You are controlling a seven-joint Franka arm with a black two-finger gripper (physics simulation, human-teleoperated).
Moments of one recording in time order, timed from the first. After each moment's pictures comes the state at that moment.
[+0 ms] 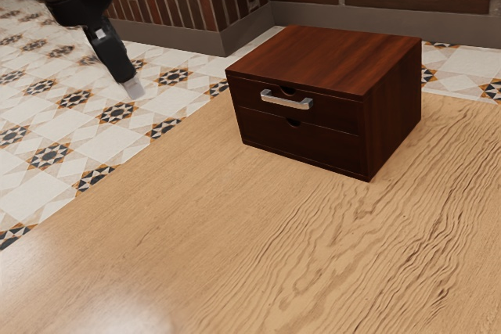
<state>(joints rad) 0.06 -0.10 0.02 -1.28 0.00 1.39 0.57</state>
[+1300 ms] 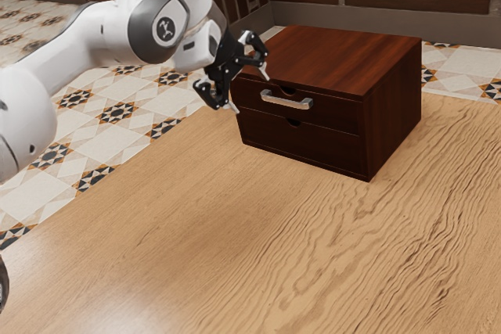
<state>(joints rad) 0.17 0.36 -0.07 -1.17 -0.10 1.93 1.97</state>
